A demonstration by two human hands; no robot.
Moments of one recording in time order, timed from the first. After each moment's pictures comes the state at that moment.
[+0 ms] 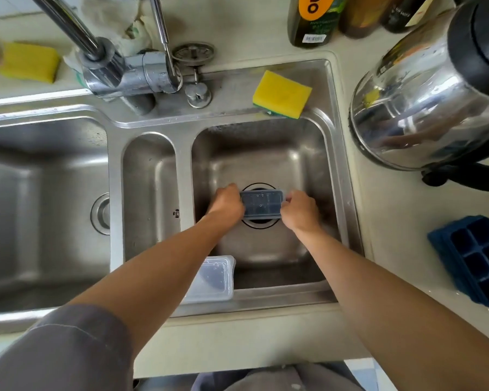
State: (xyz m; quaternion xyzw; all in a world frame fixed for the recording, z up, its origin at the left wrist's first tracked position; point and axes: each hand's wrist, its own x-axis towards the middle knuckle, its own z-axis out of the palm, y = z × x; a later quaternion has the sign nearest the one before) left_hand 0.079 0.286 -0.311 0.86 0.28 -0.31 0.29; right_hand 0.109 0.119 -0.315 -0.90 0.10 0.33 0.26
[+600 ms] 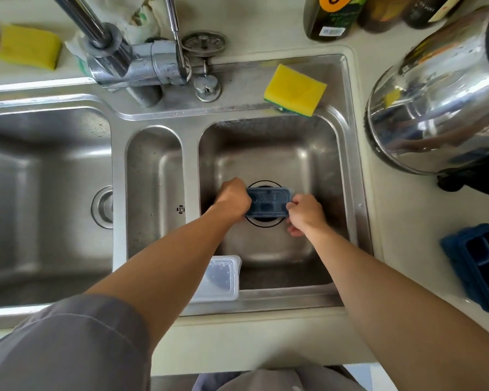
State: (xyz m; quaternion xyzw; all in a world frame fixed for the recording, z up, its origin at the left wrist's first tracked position) left_hand 0.091 0.289 -0.317 0.82 0.31 -0.35 0.31; right_hand 0.110 0.119 -0.321 -0.86 0.15 0.40 0.28
